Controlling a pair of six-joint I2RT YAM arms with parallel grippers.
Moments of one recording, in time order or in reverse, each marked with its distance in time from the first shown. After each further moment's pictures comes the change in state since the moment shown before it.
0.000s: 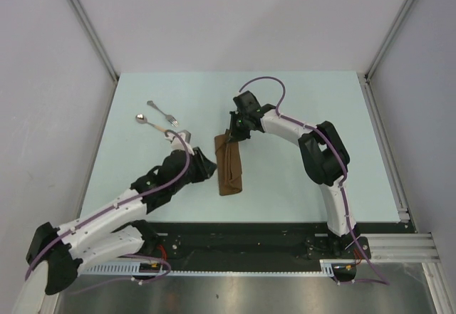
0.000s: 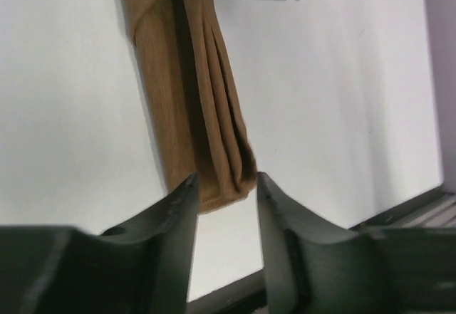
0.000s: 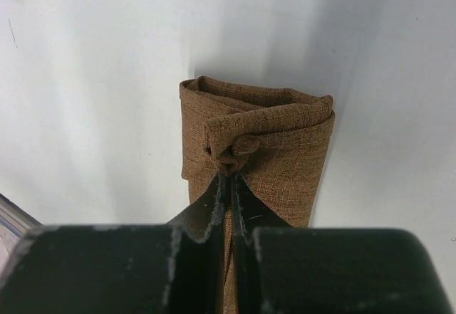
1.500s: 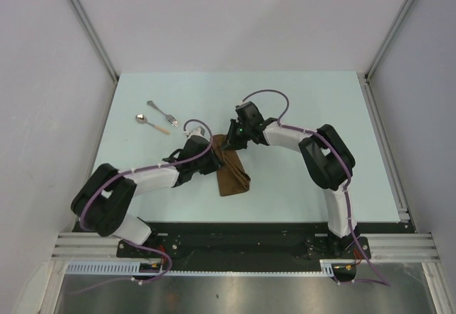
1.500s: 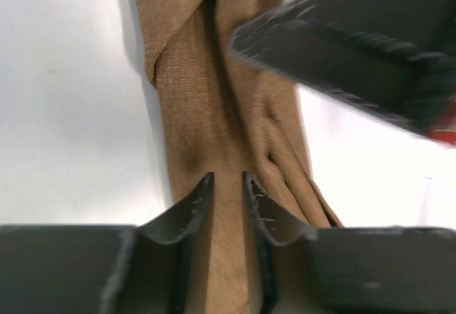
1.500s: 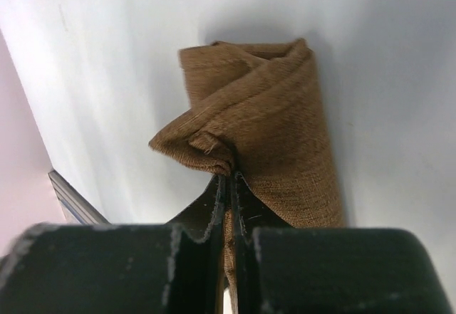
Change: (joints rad) left arm 0.225 0.628 0.092 0.343 0.221 -0.039; right arm 0.031 -0.072 -0.223 0.269 -0.093 0.177
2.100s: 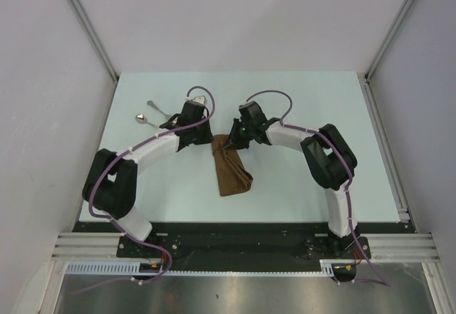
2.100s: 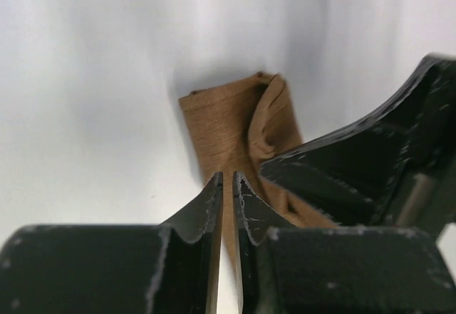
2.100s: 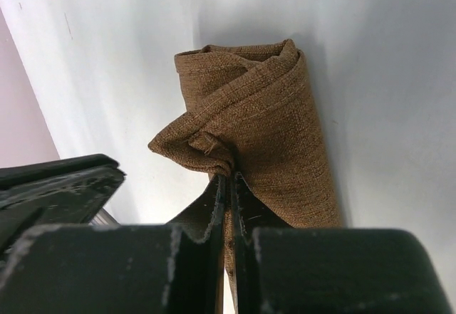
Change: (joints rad) left arm 0.150 0.106 0.456 -0.401 0.002 0.352; right arm -0.025 -0.012 -0.039 0.025 -0.019 0.032
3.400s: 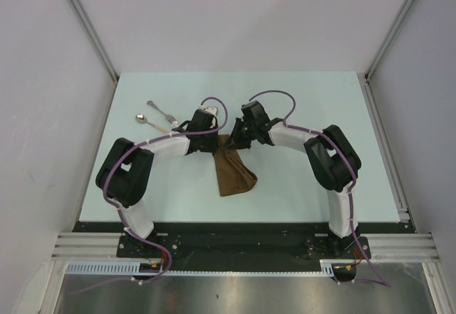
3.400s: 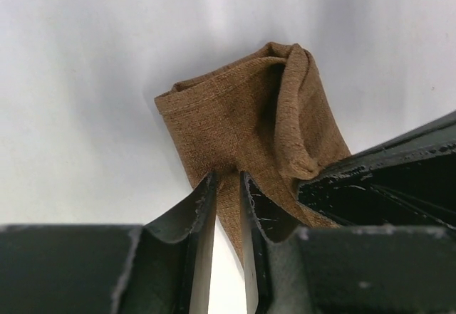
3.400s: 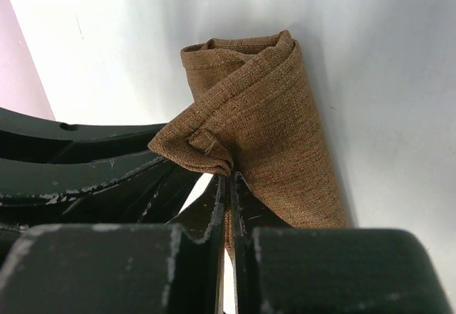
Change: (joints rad) left arm -0.043 0.140 -0.045 0.096 0.016 0.152; right arm -0.005 -0.037 -0.035 0.011 -0.006 0.022
